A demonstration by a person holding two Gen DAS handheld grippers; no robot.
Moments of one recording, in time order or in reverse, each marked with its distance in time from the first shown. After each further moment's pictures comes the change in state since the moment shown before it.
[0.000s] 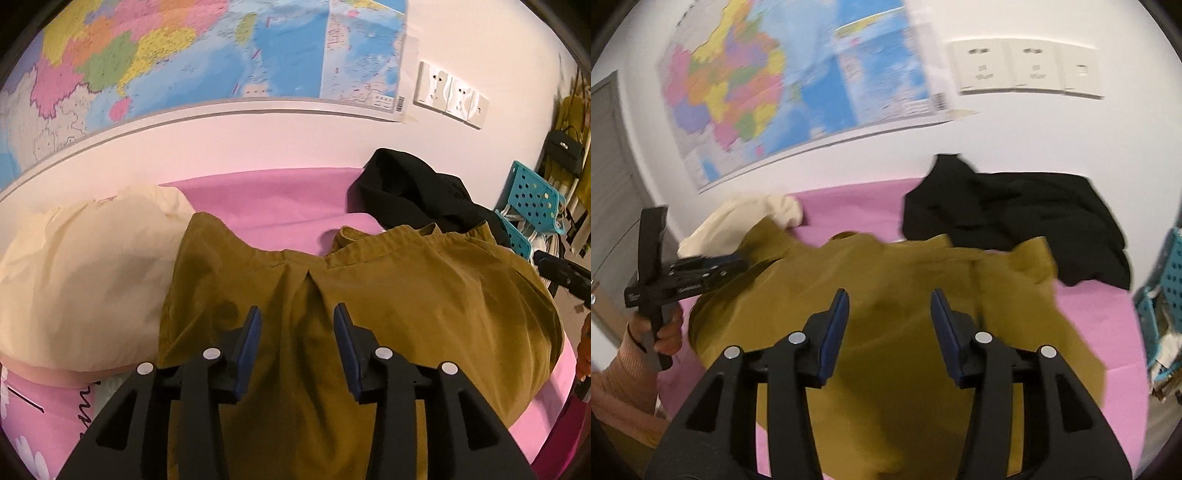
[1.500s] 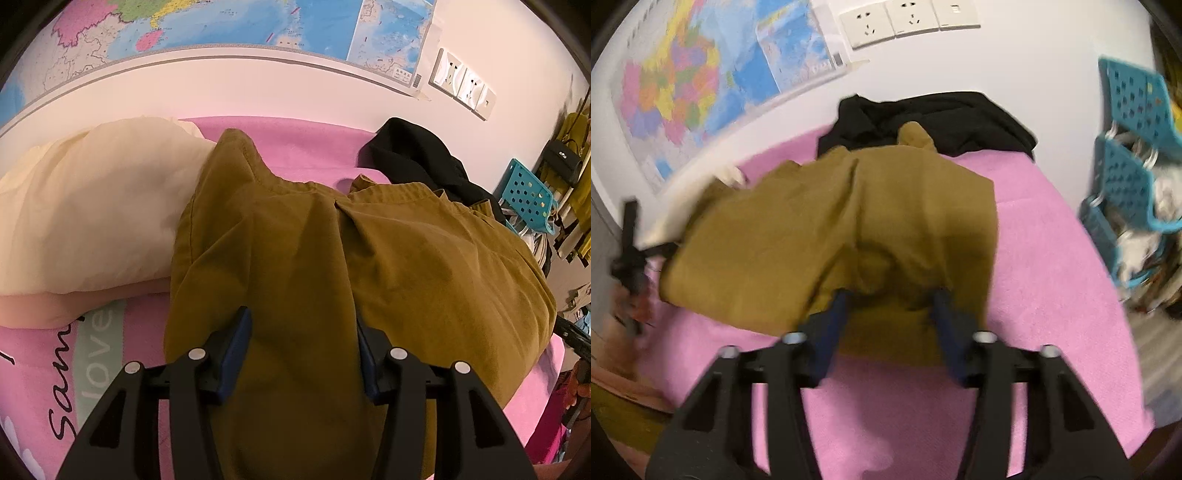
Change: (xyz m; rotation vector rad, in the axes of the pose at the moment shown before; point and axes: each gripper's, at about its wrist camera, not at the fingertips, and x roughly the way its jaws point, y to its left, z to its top) left arm 0.005 0.039 -0.049 -0.094 0.090 -0.080; right arm -0.059 -0.044 -0.125 0.161 0.074 -0.242
